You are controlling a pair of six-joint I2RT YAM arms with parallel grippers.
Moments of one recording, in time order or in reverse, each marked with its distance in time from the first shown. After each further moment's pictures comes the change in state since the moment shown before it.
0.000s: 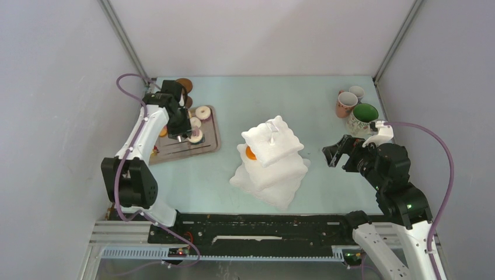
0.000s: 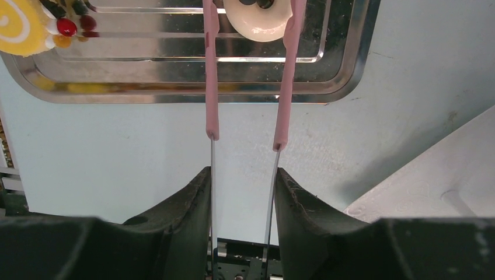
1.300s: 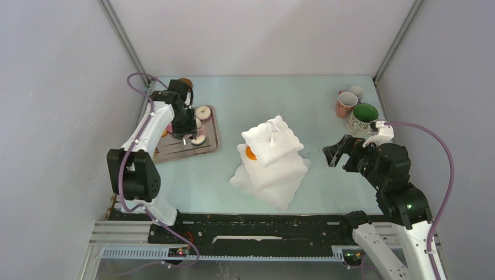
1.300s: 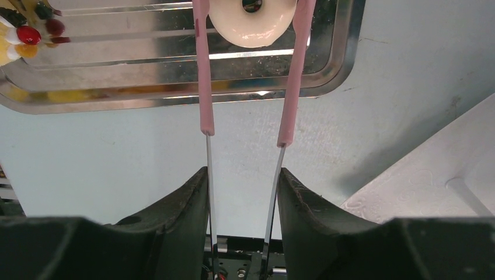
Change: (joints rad) left arm -0.031 0.078 0.030 -0.013 0.039 0.021; right arm -0.008 0.000 0.000 0.000 -0.004 0.000
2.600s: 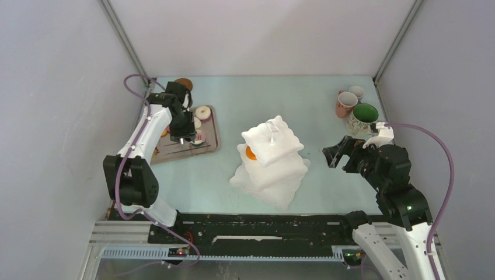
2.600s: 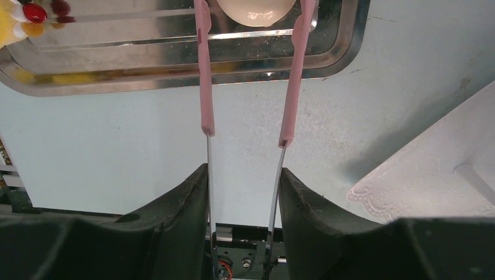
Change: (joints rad) left arm -0.002 -0.059 -0.031 -0.035 -0.005 0.013; right arm -0.002 -0.014 -0.010 0.001 -0.008 0.000
